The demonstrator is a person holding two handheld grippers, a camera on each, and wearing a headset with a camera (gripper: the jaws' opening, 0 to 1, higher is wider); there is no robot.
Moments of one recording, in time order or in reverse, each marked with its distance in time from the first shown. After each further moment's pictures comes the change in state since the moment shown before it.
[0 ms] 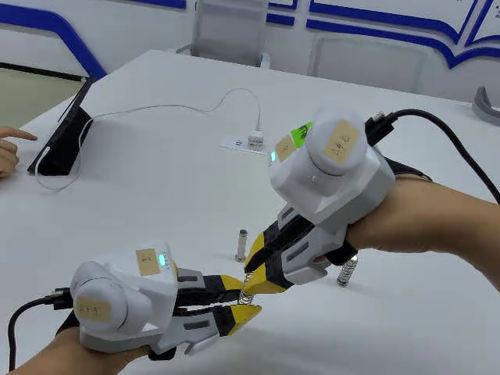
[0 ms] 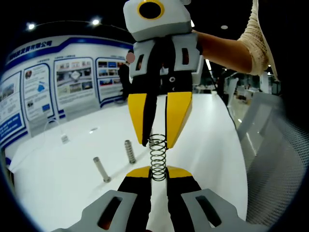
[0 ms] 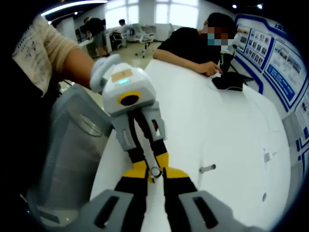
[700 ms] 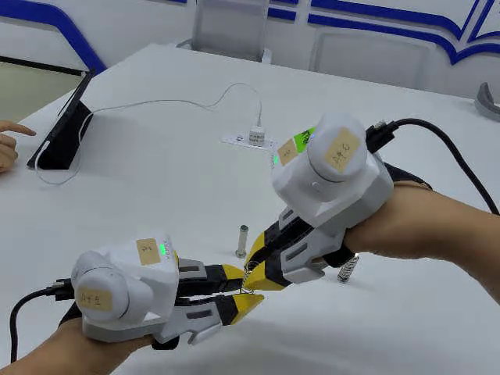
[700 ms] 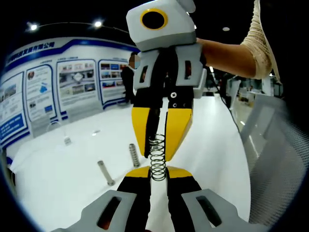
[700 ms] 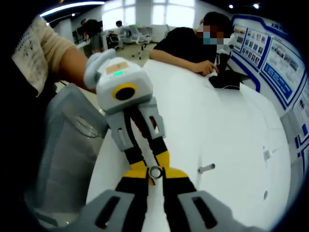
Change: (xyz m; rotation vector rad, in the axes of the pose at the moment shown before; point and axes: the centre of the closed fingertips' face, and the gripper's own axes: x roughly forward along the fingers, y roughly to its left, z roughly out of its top) left arm 0.002 0.007 0.007 -0.003 -0.024 0.026; right arm 0.006 -0.007 -0.002 0.021 -0.020 -0.027
